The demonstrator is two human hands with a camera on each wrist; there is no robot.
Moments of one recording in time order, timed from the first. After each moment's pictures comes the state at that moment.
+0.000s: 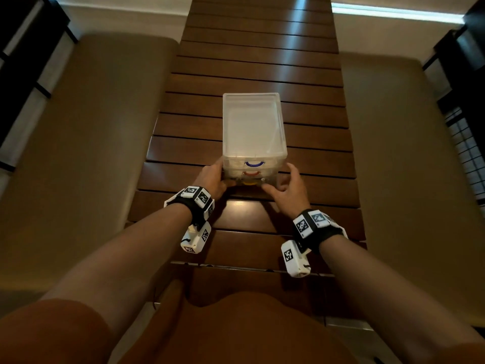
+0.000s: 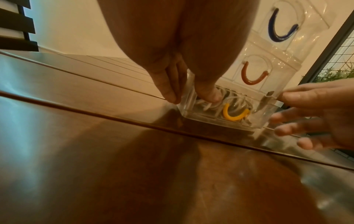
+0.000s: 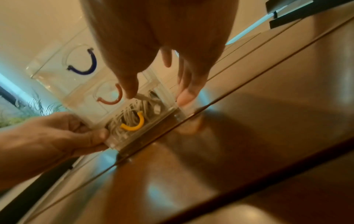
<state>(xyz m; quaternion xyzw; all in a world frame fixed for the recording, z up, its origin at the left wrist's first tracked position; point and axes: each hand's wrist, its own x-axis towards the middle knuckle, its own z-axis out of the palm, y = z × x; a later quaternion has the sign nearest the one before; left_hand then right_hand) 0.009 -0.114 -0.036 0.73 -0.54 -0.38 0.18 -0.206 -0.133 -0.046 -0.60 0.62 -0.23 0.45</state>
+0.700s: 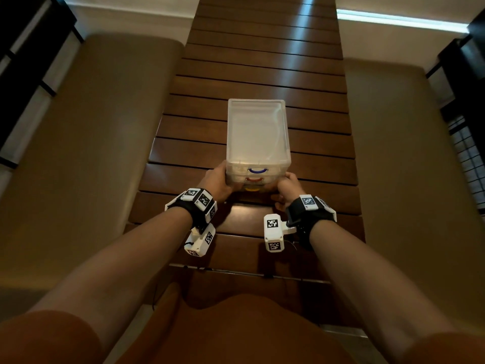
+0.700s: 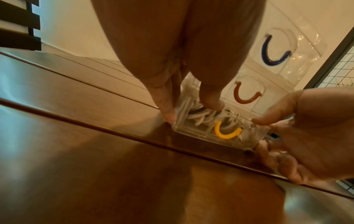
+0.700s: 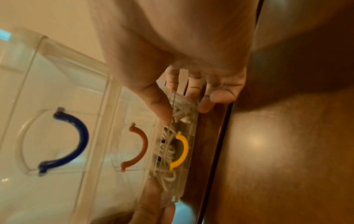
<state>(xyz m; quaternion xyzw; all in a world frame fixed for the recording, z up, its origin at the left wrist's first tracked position) 0.002 -0.114 -0.026 0.73 -0.51 -0.42 0.20 -0.184 -0.165 -0.038 -0.31 0.67 -0.17 0.65</state>
